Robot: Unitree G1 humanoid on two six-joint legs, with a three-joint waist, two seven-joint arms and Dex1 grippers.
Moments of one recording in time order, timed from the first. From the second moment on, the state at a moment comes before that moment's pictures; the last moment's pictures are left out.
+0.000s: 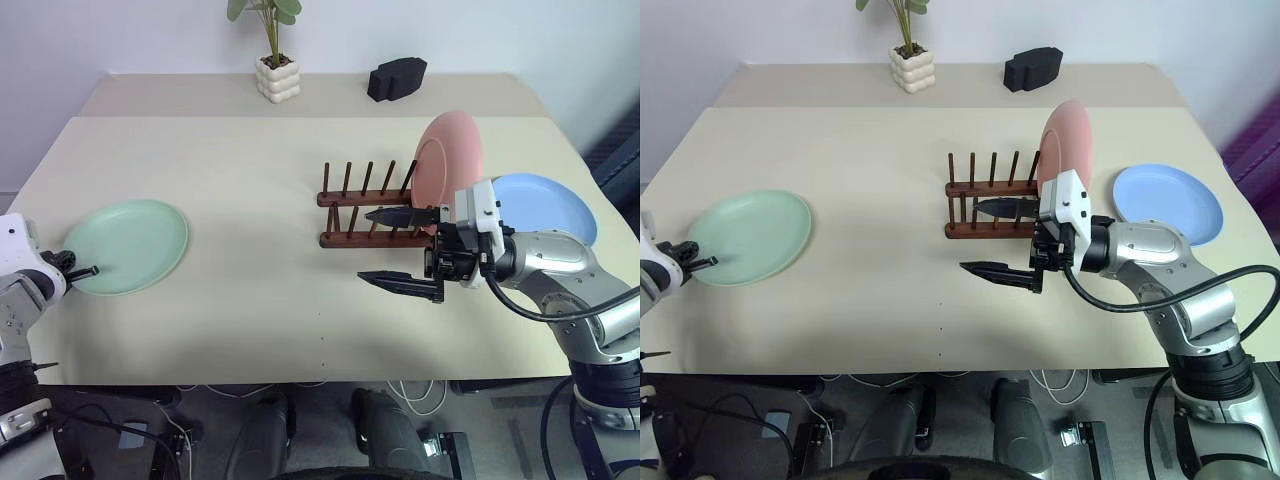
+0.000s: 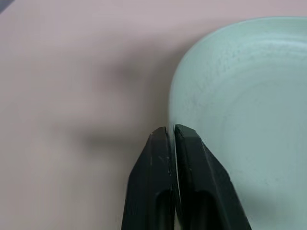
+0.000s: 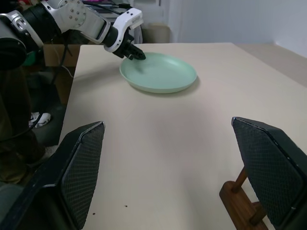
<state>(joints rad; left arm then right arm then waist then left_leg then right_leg) -0.31 0.69 0.60 0.09 -0.38 0.93 -0.19 -0.38 -0.72 -0.01 -0.42 0.68 0.48 1.00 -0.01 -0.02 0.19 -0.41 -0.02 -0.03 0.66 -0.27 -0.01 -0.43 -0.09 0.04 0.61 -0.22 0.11</state>
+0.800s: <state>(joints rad) -0.80 0.41 0.14 -0.27 -0.33 0.71 -0.11 -0.67 -0.45 0.30 -0.17 -0.16 -0.04 0.62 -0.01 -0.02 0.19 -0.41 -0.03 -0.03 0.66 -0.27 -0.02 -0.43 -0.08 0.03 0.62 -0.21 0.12</state>
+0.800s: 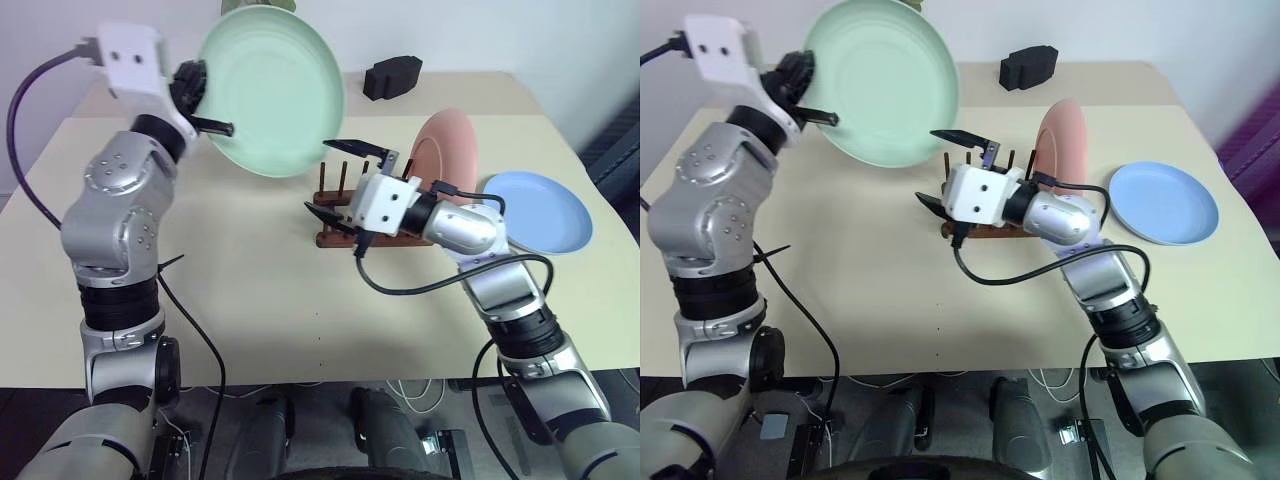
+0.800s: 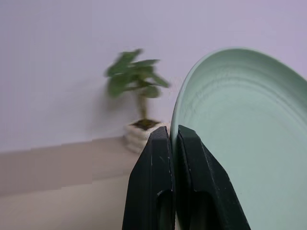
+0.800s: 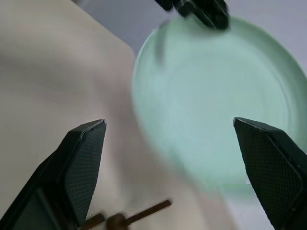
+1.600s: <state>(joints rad) -0.80 0.40 0.13 -0.37 -0.35 0.78 -0.15 -0.70 -0.42 0.36 -0.04 -0.42 -0.12 0.55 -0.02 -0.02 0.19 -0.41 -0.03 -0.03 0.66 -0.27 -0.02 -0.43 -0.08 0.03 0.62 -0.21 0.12</state>
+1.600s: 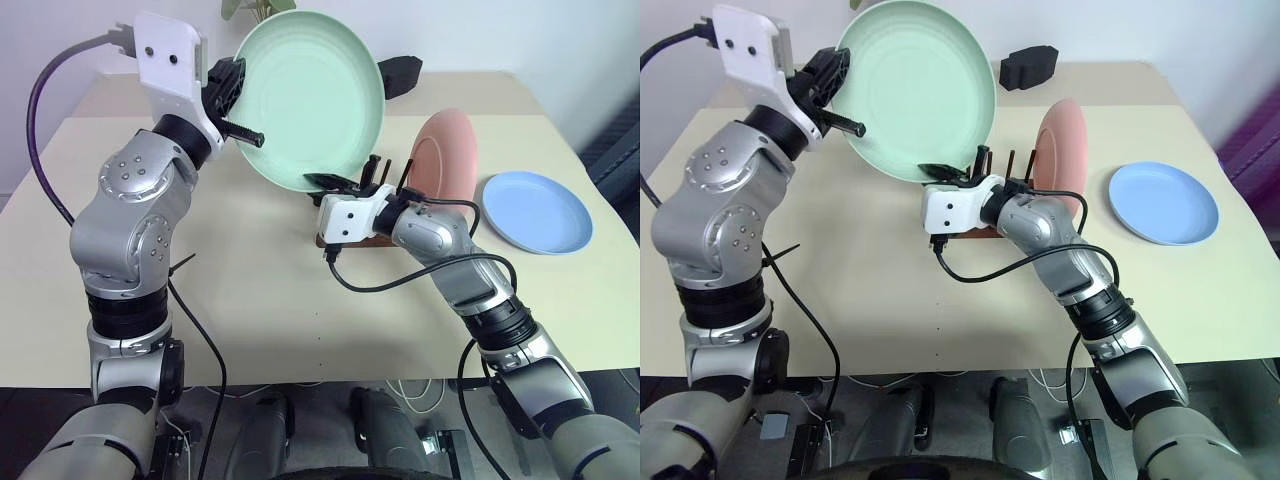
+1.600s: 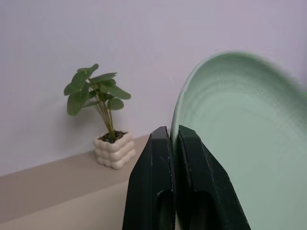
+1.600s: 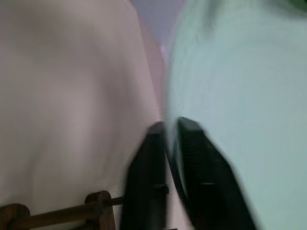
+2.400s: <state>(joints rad) -0.69 0.51 0.39 -0.37 -0.54 0.68 -0.30 -0.72 -0.41 0.17 -0.08 -0.21 -0.08 0.56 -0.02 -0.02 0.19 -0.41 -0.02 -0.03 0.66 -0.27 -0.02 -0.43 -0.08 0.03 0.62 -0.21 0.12</state>
